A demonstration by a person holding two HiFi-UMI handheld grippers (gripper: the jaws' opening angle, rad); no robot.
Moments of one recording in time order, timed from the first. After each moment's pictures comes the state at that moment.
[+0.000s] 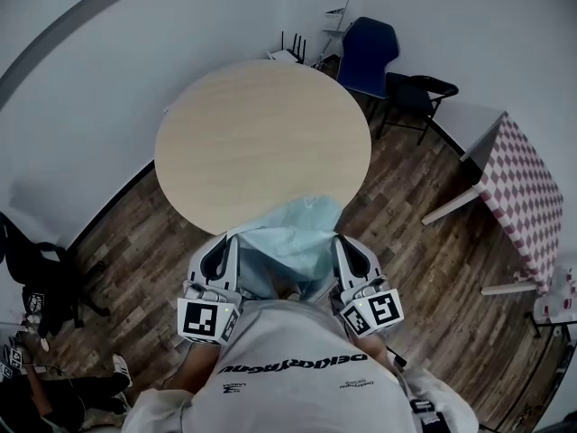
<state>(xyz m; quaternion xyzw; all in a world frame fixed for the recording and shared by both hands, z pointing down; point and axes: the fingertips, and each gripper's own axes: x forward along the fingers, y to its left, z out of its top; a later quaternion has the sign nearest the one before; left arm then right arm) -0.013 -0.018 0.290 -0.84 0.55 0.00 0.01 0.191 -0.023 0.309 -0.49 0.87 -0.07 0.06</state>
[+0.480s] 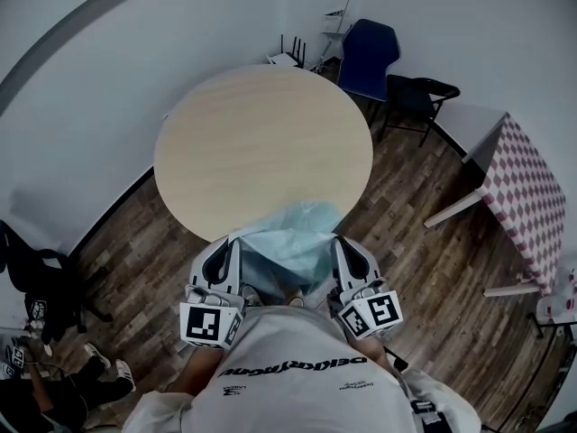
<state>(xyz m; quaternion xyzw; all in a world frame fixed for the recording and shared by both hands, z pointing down) -0.010 -0.039 0.286 -0.83 0.55 -0.01 0.02 0.192 -0.047 0.312 -0.50 0.86 -0.09 0.07</state>
